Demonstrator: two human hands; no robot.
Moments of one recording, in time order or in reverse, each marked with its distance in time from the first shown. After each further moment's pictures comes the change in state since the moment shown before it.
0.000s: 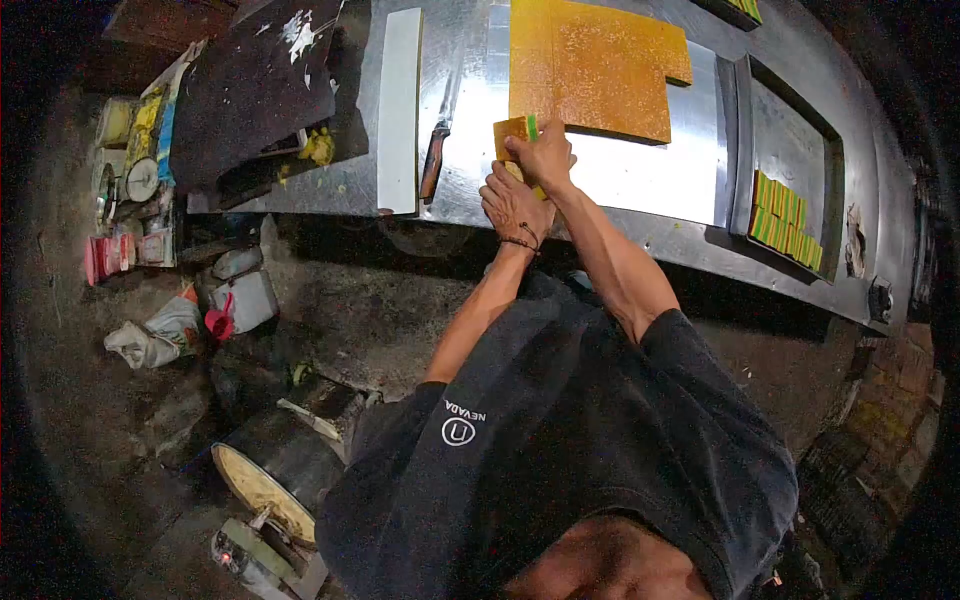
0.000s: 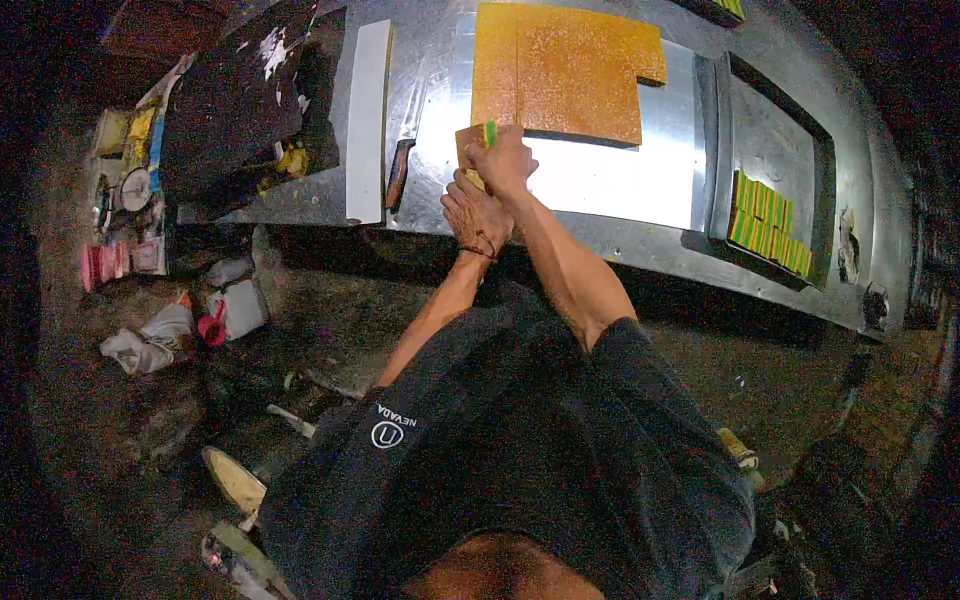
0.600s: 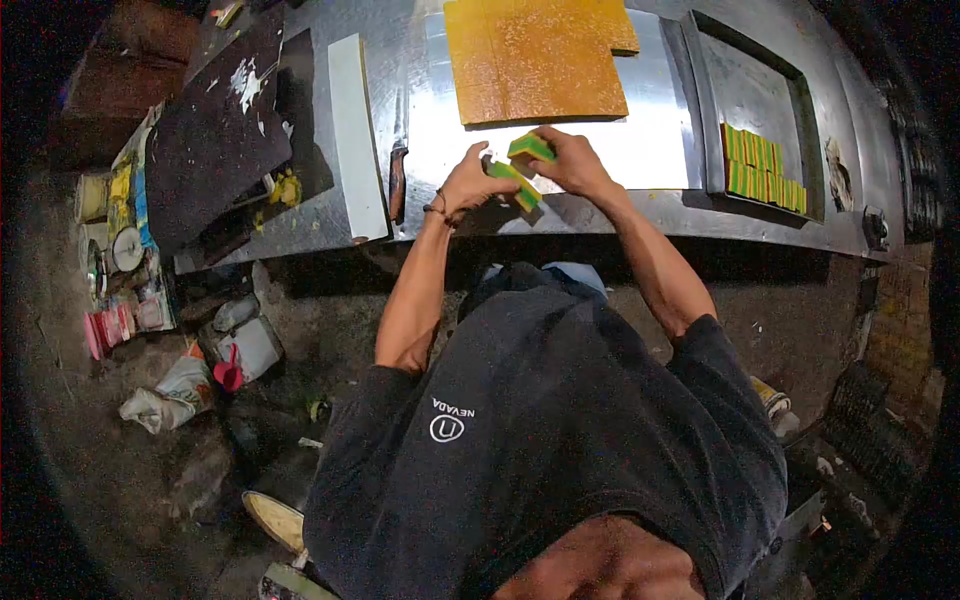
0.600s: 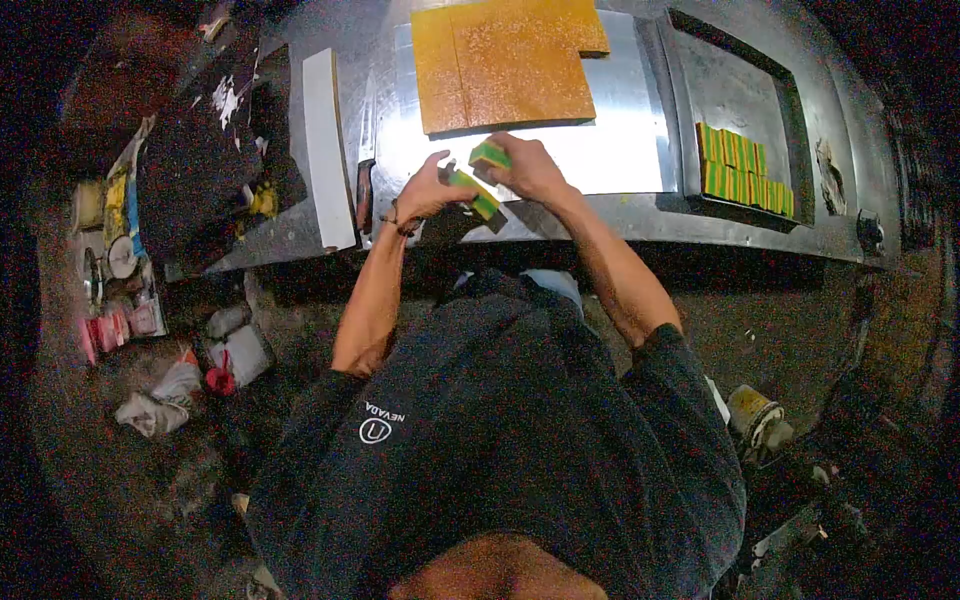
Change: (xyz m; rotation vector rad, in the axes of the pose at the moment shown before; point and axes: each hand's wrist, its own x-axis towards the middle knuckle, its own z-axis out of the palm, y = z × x) left_hand 0.088 -0.029 -0.018 -0.533 -0.798 0.248; right_hand -0.015 0.054 -0.100 -0.086 -0.176 -0.467
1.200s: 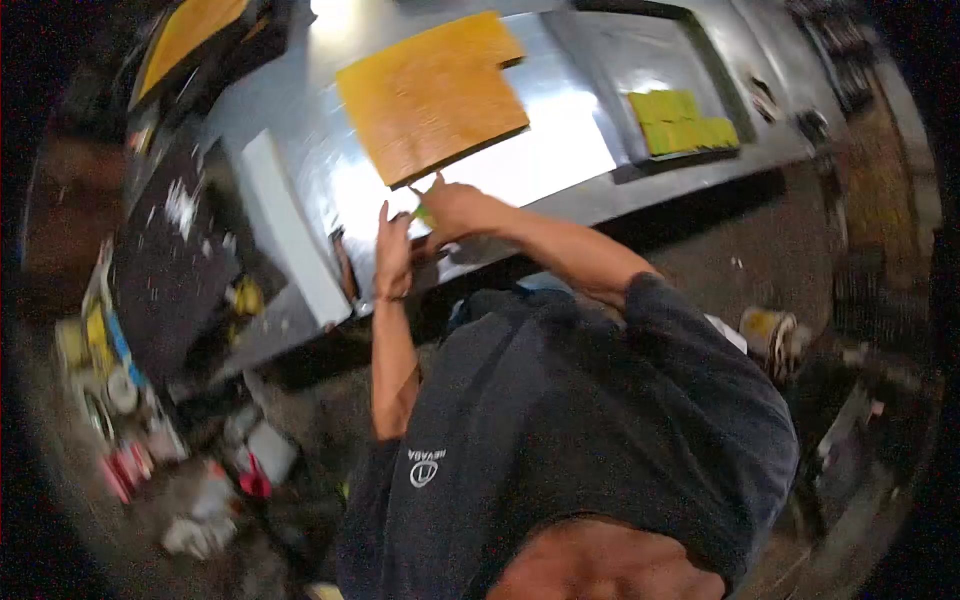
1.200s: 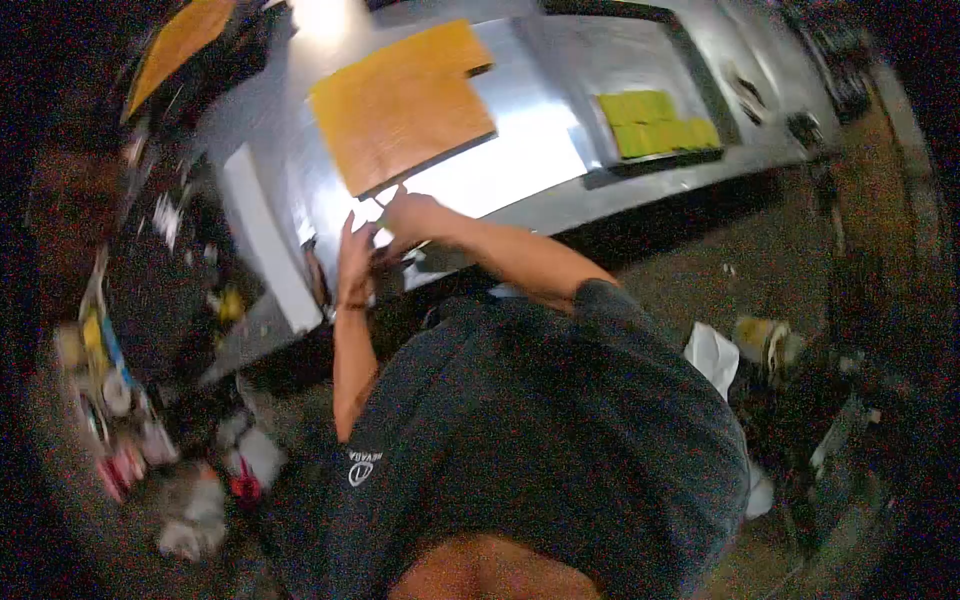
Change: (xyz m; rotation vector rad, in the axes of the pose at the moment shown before) left_hand -0.018 0.000 0.002 -0.655 0.137 -0.080; right_hand 0.030 -0.032 0.037 -0.440 -0.389 -0.058
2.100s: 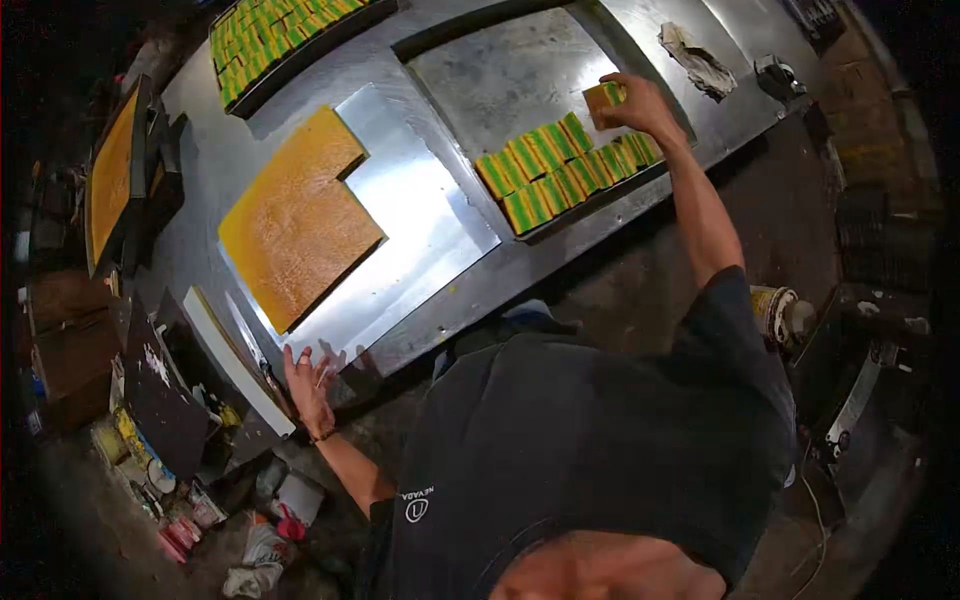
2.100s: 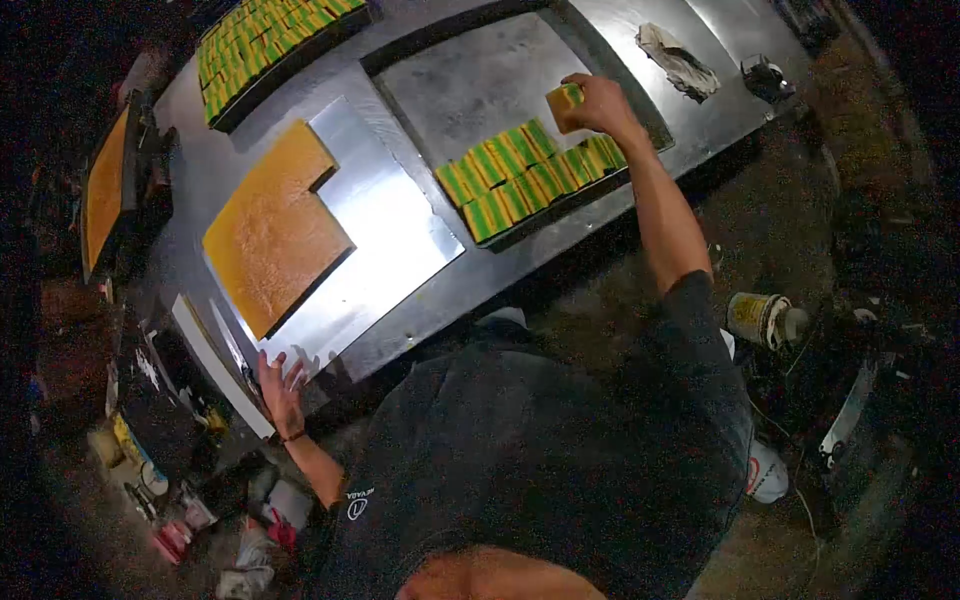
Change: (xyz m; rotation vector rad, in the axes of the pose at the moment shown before) left_hand -0.029 0.027 0.094 0.196 0.281 0.037; right_hand -0.349 0.466 -0.191 0.075 0.648 0.746
